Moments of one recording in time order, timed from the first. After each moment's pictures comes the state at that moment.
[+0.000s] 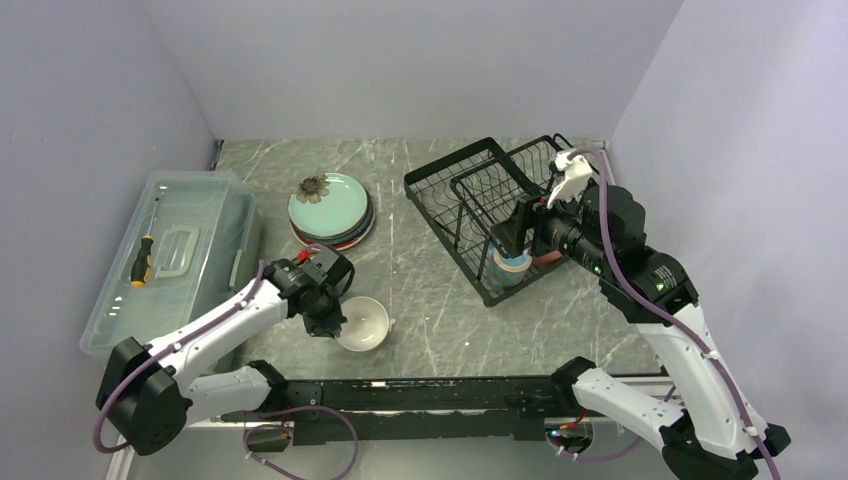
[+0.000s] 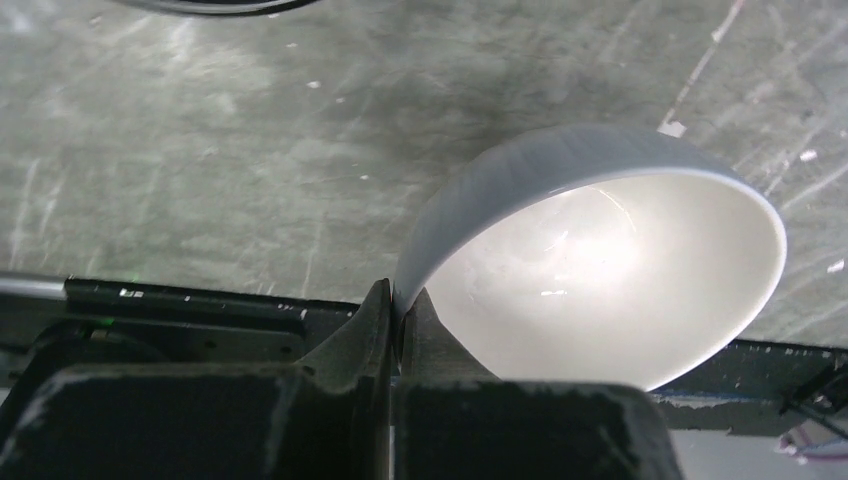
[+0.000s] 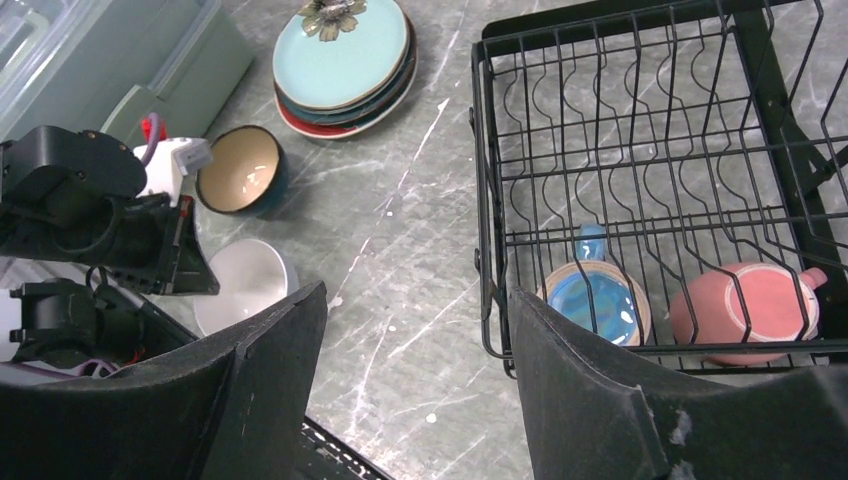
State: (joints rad) left arm -0.67 1.12 0.77 -0.97 -0.06 -0.93; right arm 0.54 0.88 1.32 -0.79 -0.06 0.26
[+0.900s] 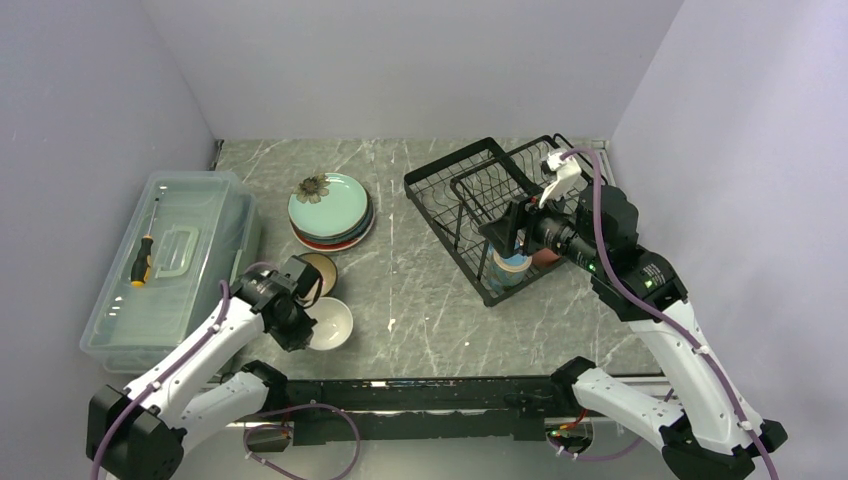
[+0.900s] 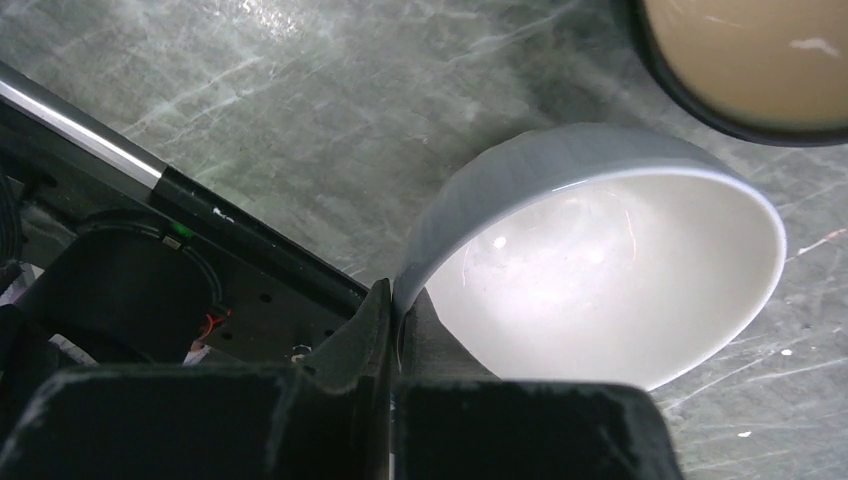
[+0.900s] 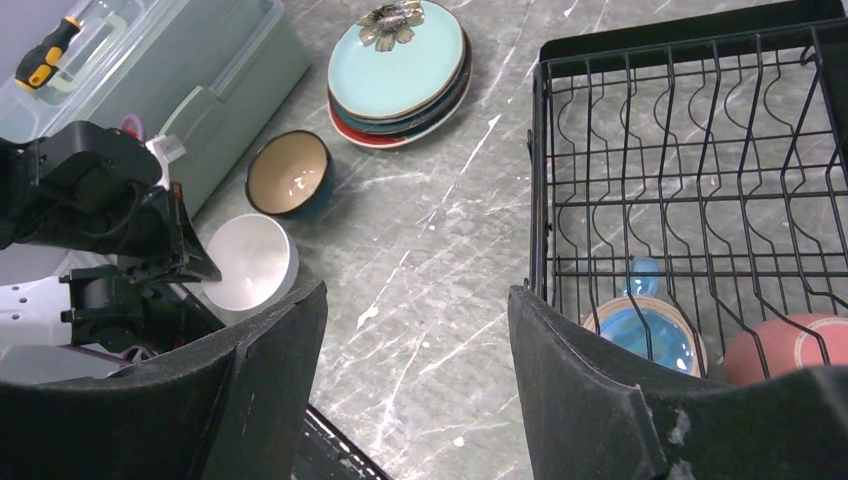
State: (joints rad) left arm -0.49 0.93 0.70 -1.21 -0.20 -1.26; right arm 0.54 0.88 1.26 -0.68 -0.16 0.27
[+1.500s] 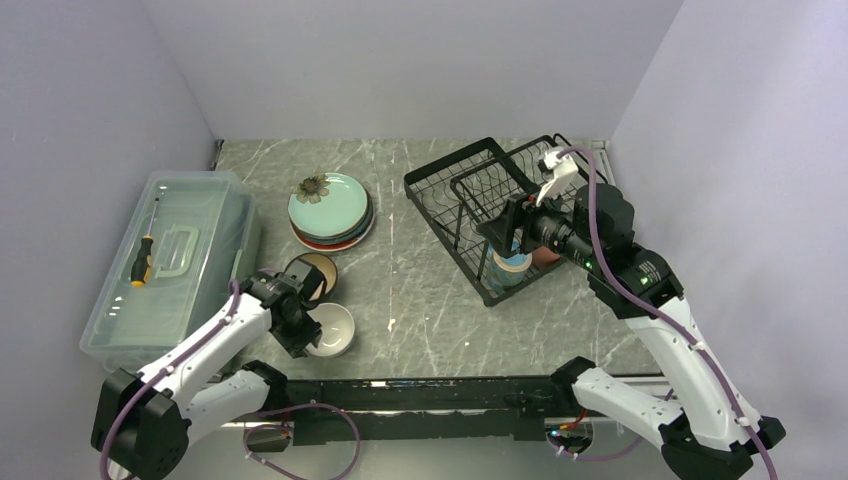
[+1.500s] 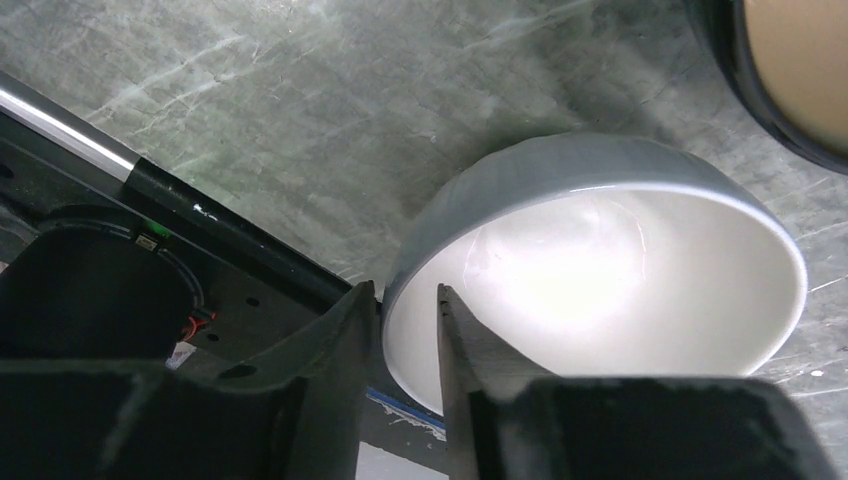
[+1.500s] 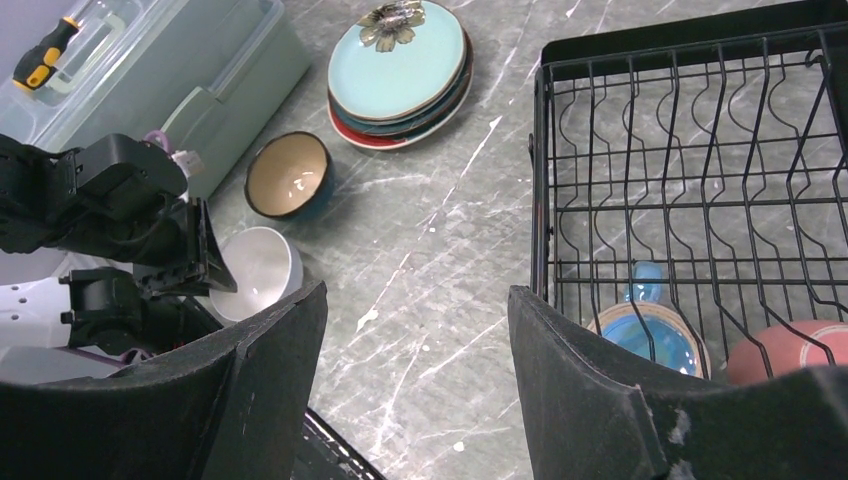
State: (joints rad) left arm -0.48 0.99 0.63 -1.14 -0.14 -1.28; right arm 0.54 0.89 1.25 -0.65 -0.17 0.27
